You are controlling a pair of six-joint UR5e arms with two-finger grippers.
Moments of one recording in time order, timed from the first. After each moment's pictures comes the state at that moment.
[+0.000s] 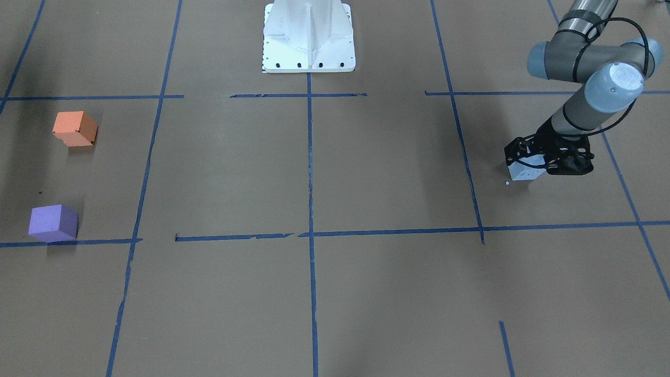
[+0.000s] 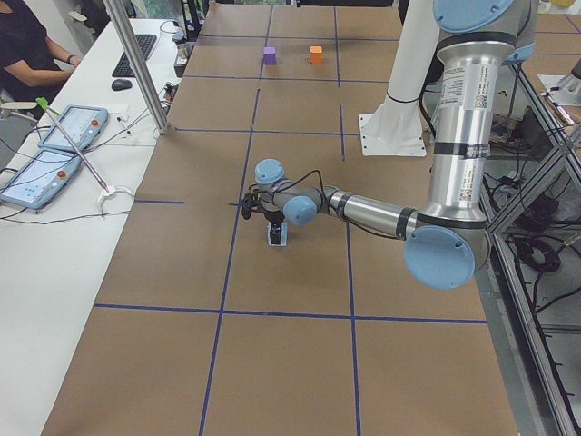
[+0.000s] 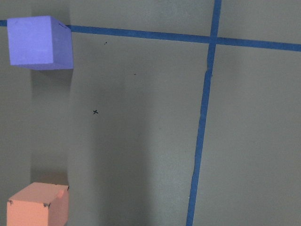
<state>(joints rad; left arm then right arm) -0.88 -1.63 -1.65 -1.98 -2.18 -0.82 1.49 -1.72 1.83 -1.69 2.40 -0.05</state>
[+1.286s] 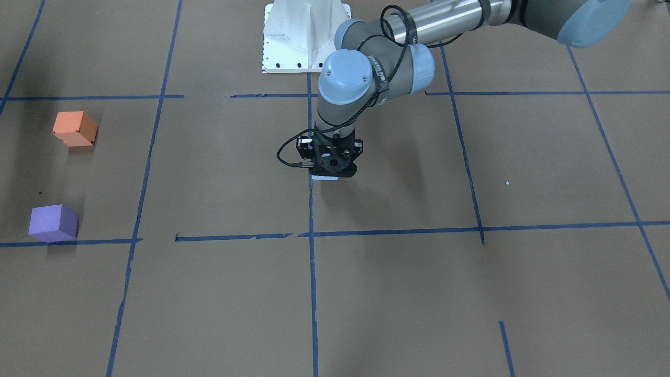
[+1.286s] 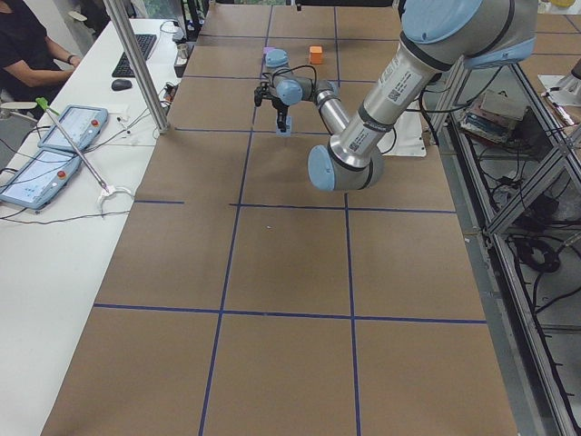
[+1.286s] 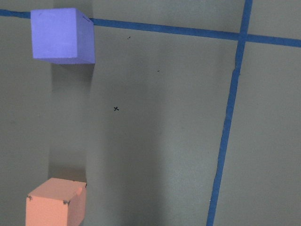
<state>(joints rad) -0.55 -2.47 -1.39 -1.63 -2.02 -1.14 1.44 -1.72 1.84 -1.69 2.43 -0.04</state>
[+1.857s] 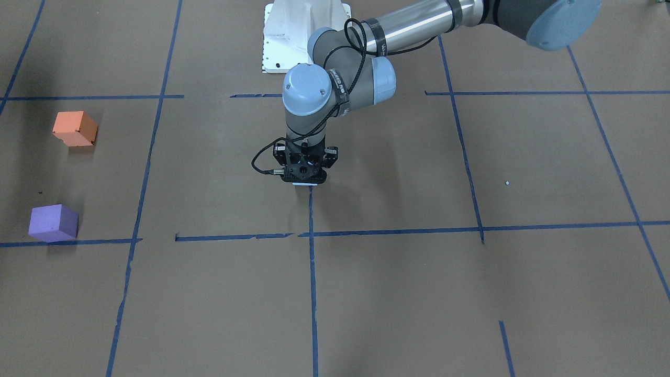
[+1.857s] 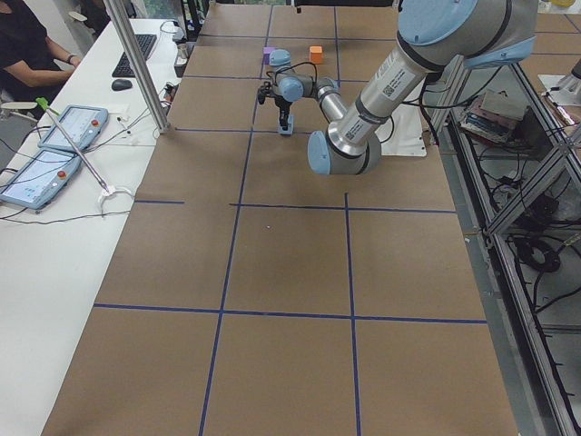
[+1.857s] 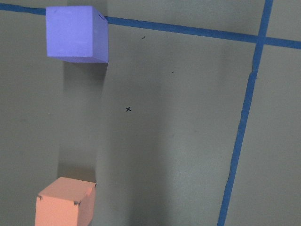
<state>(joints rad) -0.51 -2.54 -1.26 -1.68 -1.96 -1.14 1.42 -1.70 1.86 -1.69 2.43 -0.04</state>
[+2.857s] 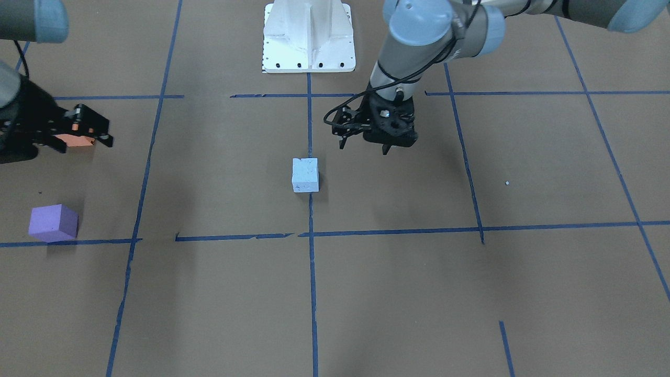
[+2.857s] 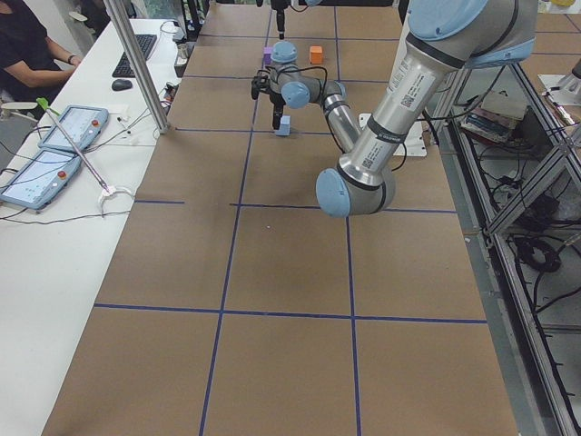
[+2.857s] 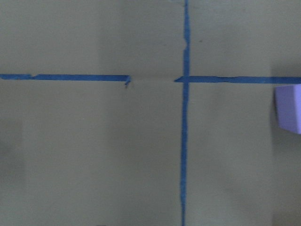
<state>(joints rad) -0.67 -2.14 -1.85 -1.67 -2.00 -1.13 0.98 -1.29 1.97 -1.68 2.33 0.80</state>
